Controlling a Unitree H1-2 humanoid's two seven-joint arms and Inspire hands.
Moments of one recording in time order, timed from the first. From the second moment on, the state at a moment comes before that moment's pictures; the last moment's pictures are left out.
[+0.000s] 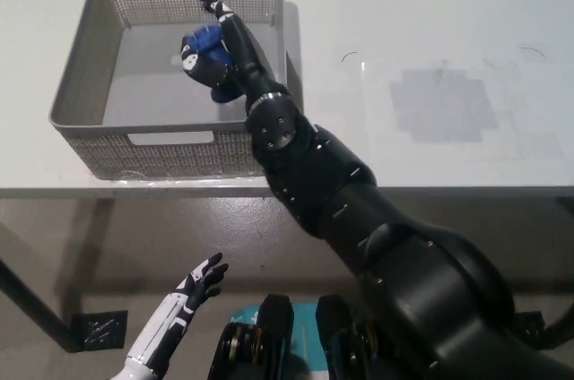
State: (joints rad) left_arm 0.01 0.19 -0.11 0.11 0.03 -0.22 -0.21; right_arm -1.29 0.23 0.18 1.42 -0.16 -0.23 -0.26
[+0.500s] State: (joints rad) left_arm 0.00 0.19 -0.11 0.11 0.02 -0.19 -0.23; right_arm -1.29 0.20 0.26 1.42 -0.19 -0.14 -0.06
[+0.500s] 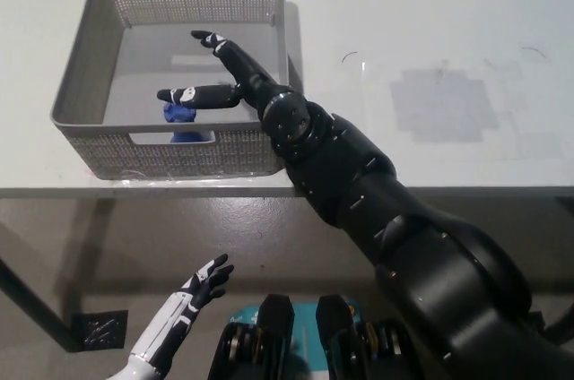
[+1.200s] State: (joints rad) left_arm 0.00 0.20 -0.11 0.11 0.04 -0.17 -0.23; right_arm -1.24 0.08 0.20 0.94 -0.19 -0.14 -0.05
